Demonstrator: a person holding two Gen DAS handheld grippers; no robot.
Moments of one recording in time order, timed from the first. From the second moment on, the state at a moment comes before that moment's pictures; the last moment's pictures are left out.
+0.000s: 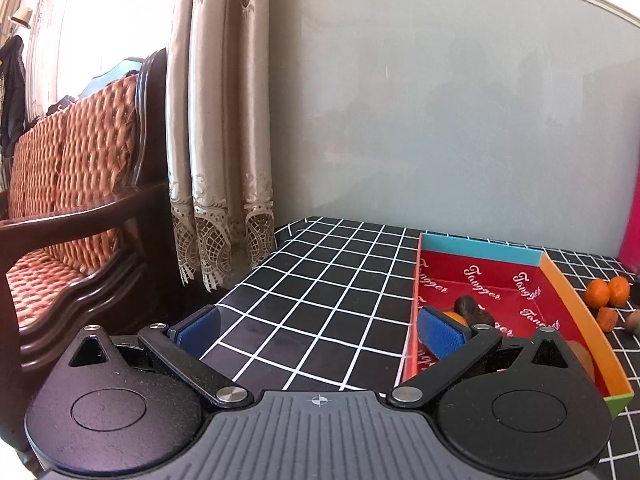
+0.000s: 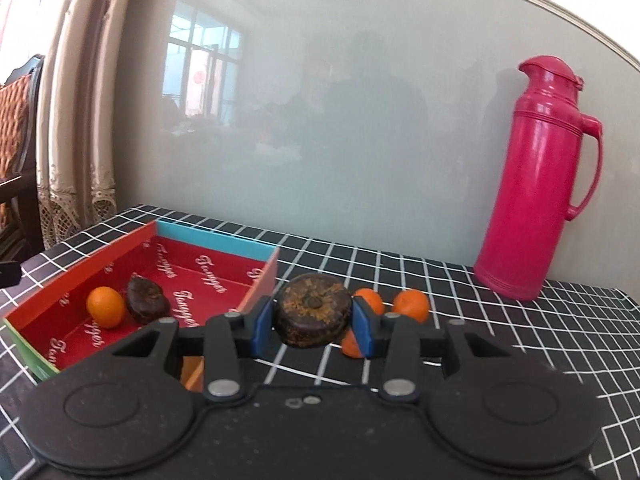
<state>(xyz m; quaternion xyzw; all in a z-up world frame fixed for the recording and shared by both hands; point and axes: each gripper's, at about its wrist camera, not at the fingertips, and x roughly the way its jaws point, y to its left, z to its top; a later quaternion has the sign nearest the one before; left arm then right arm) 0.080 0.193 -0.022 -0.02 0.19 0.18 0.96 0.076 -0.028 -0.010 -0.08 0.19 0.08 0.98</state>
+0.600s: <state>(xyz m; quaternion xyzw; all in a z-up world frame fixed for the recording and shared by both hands) 0.064 0.242 -0.027 -0.04 0.19 0.22 0.96 0.077 0.034 -0.023 -0.09 0.19 0.12 0.97</state>
